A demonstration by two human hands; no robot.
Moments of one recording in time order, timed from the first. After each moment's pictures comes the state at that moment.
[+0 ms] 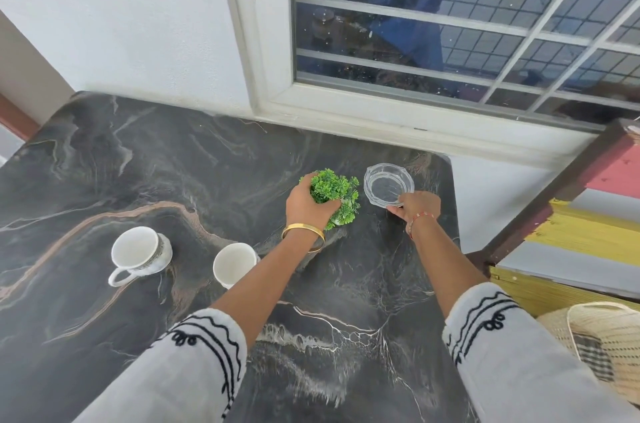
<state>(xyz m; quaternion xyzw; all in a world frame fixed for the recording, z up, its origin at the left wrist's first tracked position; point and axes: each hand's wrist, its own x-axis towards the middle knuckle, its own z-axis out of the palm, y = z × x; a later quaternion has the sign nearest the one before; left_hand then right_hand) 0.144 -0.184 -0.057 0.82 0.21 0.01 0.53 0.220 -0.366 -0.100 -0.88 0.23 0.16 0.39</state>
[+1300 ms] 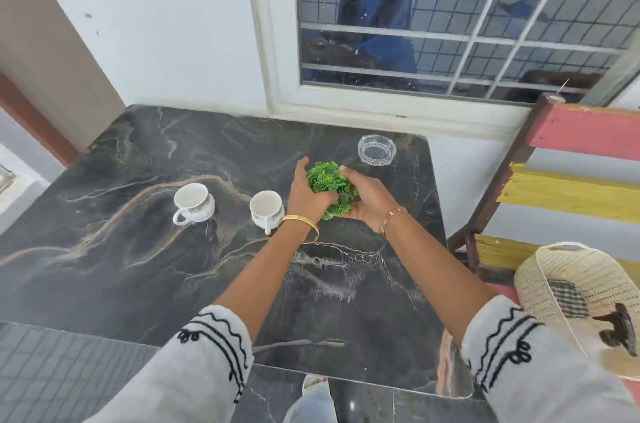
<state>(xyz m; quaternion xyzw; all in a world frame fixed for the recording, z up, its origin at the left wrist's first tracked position) 0.001 -0.183 -0.003 0.78 0.14 0.02 0.61 0.035 -0.297 -0.003 -0.61 0.12 0.25 0.74</state>
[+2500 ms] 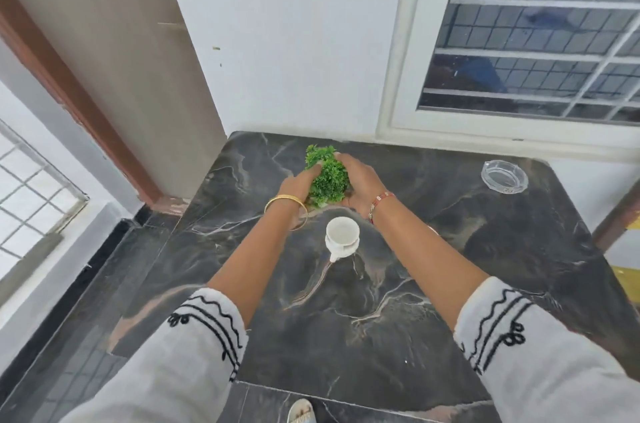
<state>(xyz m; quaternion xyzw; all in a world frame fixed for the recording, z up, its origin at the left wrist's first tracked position) 0.043 0.143 0.016 0.64 0.29 -0.06 0.71 0.064 0.034 0.030 -0.61 0.12 0.21 0.75</state>
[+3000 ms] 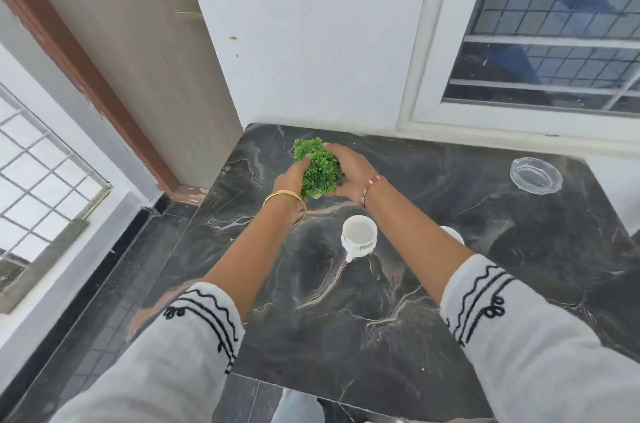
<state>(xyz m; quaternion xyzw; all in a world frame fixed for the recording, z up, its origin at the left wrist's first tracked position) 0.053 0.173 0.006 0.56 0.33 -0.01 0.76 0.095 0.073 0.016 -0.60 0.09 0.27 0.75</state>
